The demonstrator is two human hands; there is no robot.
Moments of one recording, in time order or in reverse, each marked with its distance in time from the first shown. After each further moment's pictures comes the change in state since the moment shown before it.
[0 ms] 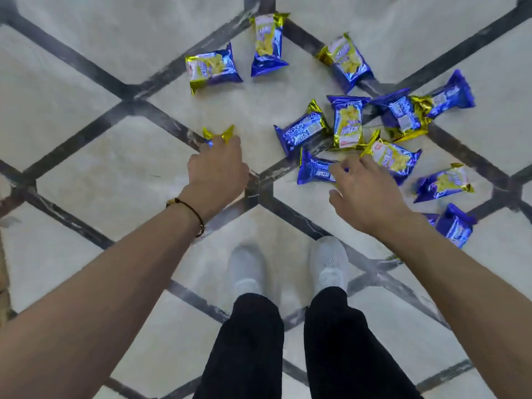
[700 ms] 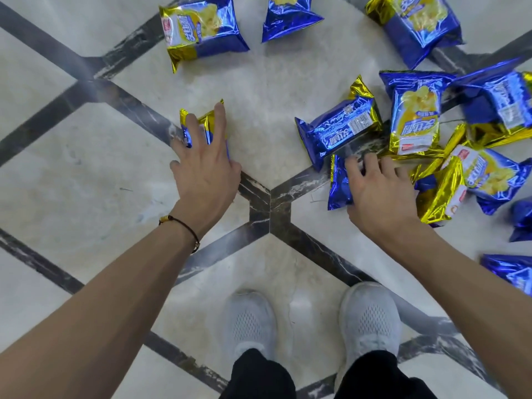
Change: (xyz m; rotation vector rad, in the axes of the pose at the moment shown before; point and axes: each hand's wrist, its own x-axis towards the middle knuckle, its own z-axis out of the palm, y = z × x) left_hand 0.115 -0.039 0.142 -0.043 0.260 -0.179; right_hand 0.132 -0.005 0.139 -0.175 -0.014 0.099
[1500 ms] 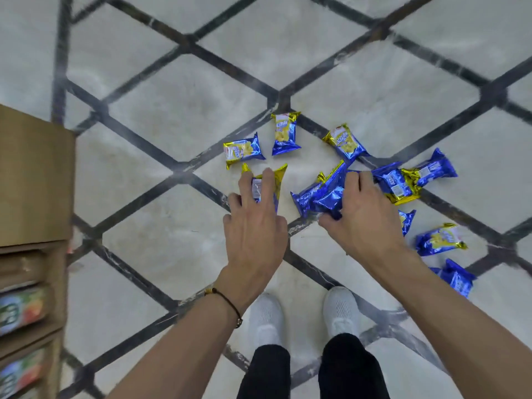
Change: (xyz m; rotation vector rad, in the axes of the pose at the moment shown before) left_hand -0.128 0.066 -0.302 -0.226 0.053 0.118; right_hand -0.143 0.042 -0.273 0.457 0.363 0.123
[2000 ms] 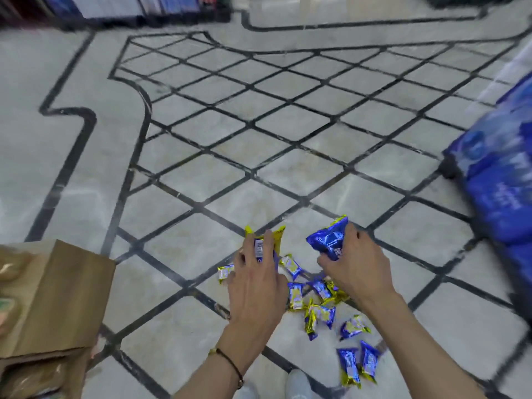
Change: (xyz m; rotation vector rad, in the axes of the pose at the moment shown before) left_hand -0.093 0.196 -0.400 -0.074 0.137 0.141; right_hand -0.069 0.002 -0.465 0.095 0.210 0.229
